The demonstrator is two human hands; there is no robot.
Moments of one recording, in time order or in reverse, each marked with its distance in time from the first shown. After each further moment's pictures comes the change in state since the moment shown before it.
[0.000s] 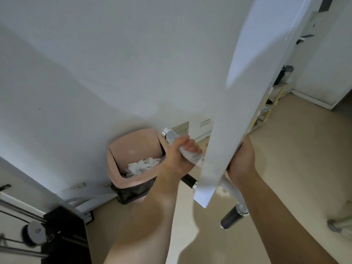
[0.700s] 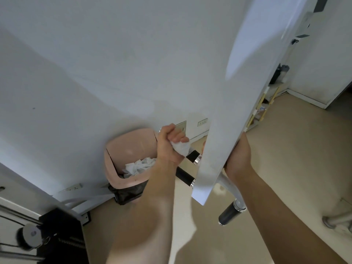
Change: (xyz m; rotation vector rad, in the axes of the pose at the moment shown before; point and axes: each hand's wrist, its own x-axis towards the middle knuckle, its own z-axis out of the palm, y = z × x) left_hand 0.008 0.023 0.010 -0.047 0.141 0.061; right_hand 0.000 -0.004 0.005 -0.057 0.032 0.027
